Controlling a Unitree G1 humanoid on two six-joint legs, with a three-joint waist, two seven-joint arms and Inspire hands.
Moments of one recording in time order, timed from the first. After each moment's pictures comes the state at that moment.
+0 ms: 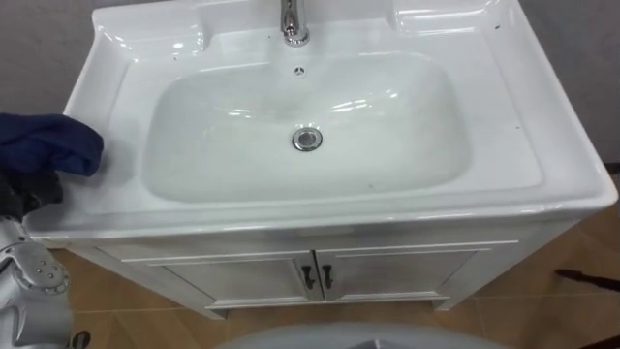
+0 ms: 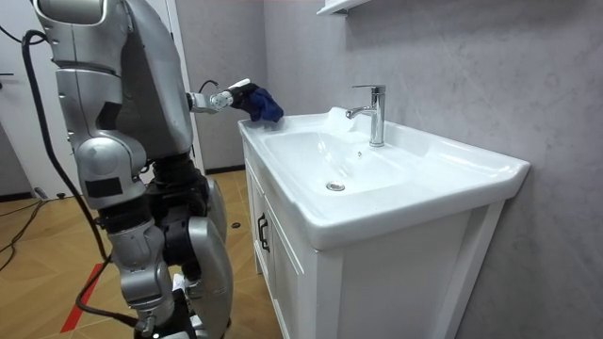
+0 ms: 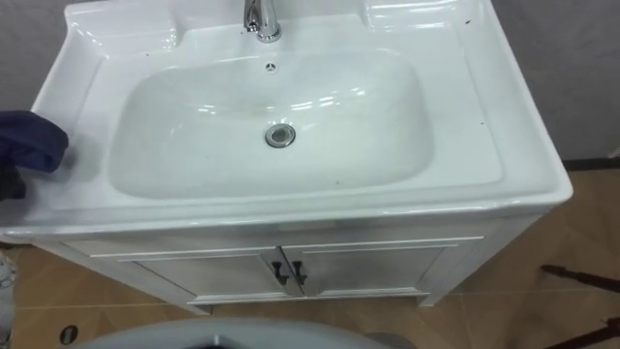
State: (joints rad) left arm 0.25 0.37 0.35 0.19 0.71 0.12 0.46; right arm 0.19 -0.32 -0.06 1.33 -0.02 0.13 0.20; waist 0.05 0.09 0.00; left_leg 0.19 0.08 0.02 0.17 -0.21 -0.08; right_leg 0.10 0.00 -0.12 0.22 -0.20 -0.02
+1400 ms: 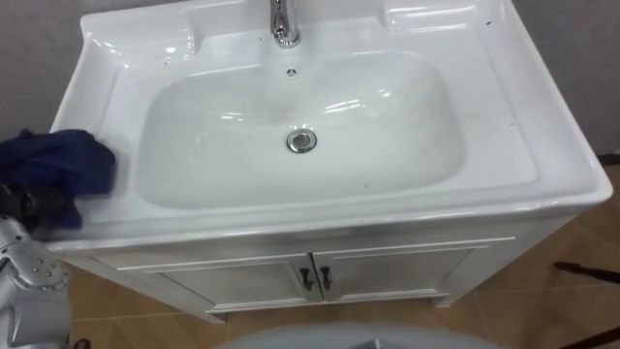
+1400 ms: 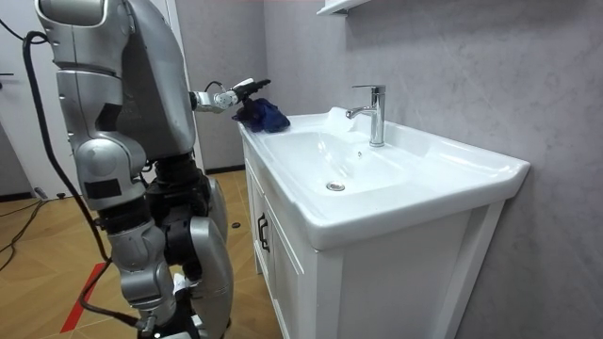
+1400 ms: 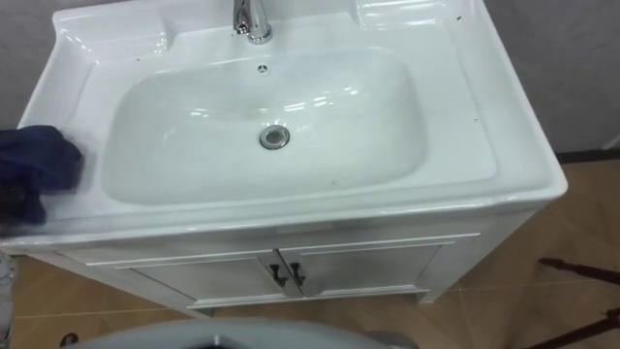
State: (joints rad) left arm 0.25 0.37 0.35 0.18 0.53 0.10 0.47; right arm 0.19 -0.32 -0.06 1.30 0.04 0.12 0.17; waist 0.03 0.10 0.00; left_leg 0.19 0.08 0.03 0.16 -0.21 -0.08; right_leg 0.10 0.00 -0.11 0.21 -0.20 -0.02
